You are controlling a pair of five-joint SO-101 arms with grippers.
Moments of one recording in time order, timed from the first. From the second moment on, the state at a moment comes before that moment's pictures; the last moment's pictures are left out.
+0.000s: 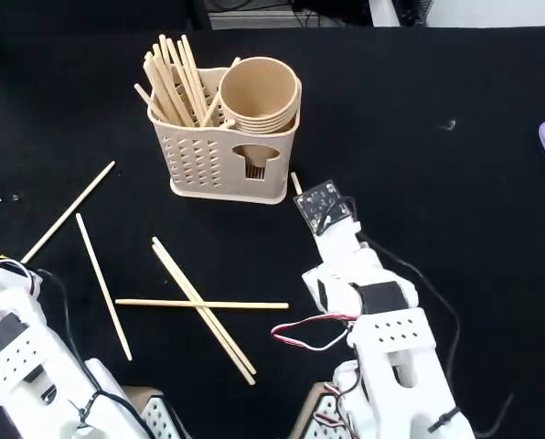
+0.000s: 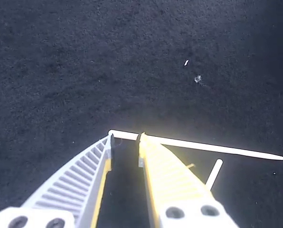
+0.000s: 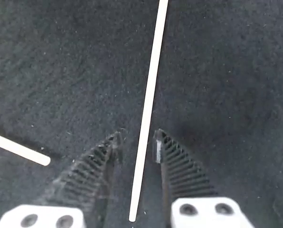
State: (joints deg) left arm -51.9 -60.6 77.0 31.2 21.1; right arm -8.7 -55.6 76.6 50.1 19.7
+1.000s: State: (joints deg) left arm -51.9 -60.6 77.0 31.2 21.1; right arm -8.5 -20.0 61.1 49.2 19.7
